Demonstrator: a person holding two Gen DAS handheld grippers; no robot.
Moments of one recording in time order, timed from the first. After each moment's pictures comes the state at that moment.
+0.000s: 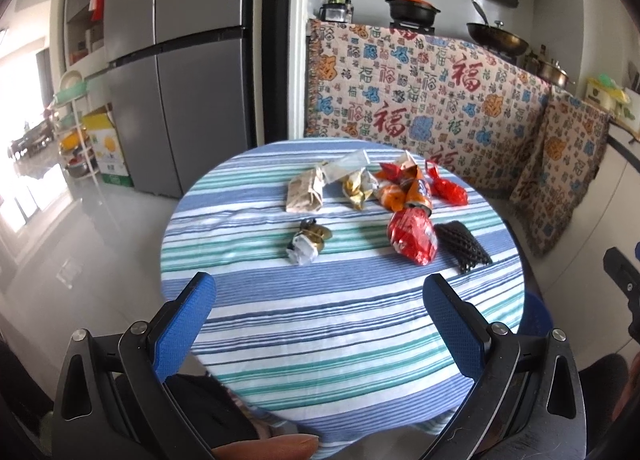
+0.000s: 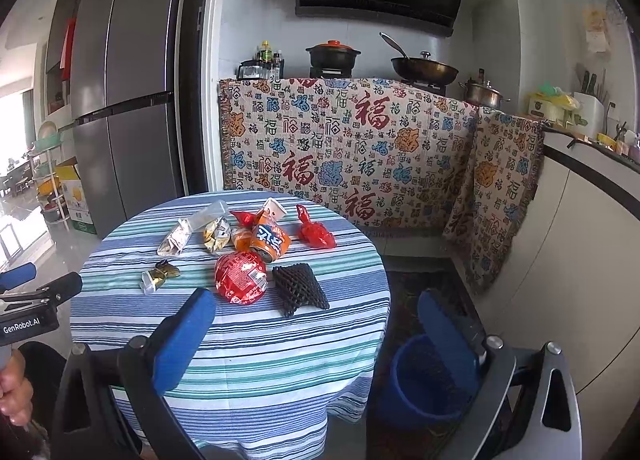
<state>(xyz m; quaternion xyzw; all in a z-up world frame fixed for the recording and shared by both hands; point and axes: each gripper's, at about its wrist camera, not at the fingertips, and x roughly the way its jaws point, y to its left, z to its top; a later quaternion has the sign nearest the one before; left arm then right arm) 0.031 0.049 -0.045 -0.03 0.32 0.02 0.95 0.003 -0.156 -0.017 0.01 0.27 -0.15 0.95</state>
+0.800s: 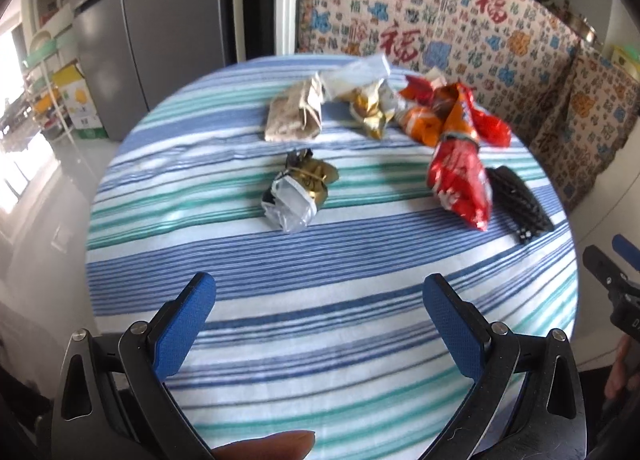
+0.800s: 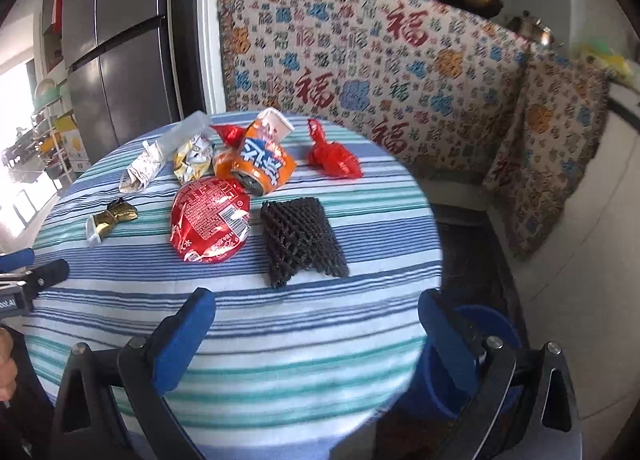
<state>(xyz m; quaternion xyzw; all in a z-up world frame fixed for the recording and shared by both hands) 0.146 0.053 -0.151 -0.04 0.44 0.00 0.90 0.119 -0.203 -0.135 0.02 0.39 -0.09 0.92</state>
